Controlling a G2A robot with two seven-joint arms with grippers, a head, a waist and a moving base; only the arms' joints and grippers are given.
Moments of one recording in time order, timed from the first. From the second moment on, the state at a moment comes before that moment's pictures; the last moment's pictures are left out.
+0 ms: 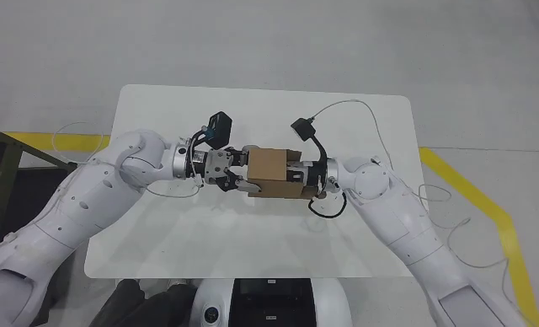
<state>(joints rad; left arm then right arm) 0.80 -0.69 -0.71 -1.57 0.38 -1.01 -0.30 -0.92 -1.28 0.86 -1.31 0.21 -0.67 0.90</state>
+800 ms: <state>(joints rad) 0.84 -0.65 -0.79 -1.50 0.45 -1.01 -0.16 -1.00 -1.24 1.03 -1.36 0.24 -0.70 0.87</state>
